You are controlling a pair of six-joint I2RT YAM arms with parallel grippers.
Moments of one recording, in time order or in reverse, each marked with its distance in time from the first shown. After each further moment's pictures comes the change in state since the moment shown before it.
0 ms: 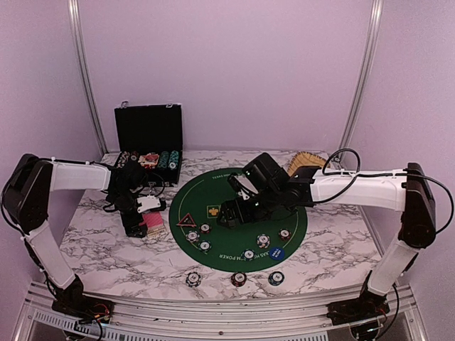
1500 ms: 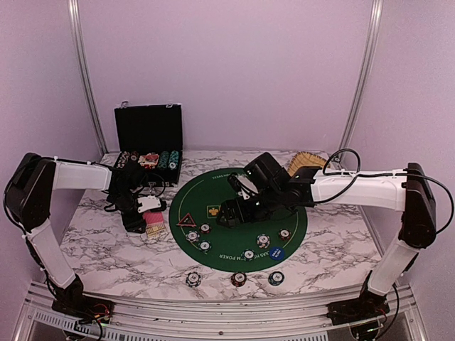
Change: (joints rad) left arm 0.014 0.026 -0.001 0.037 0.004 0.045; right arm -0.009 -0.004 -0.012 0.022 -0.034 0.004
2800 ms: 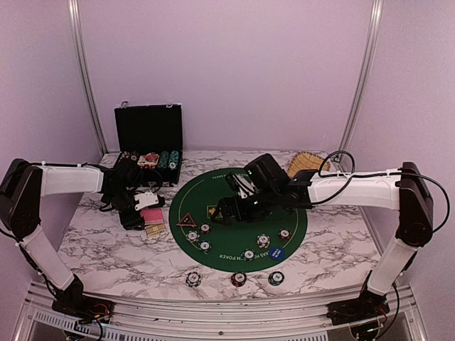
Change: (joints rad) left arm 0.001 -0.108 -0.053 0.040 0.020 0.001; right arm -0.020 0.023 -0.032 0.122 -0.098 0.048
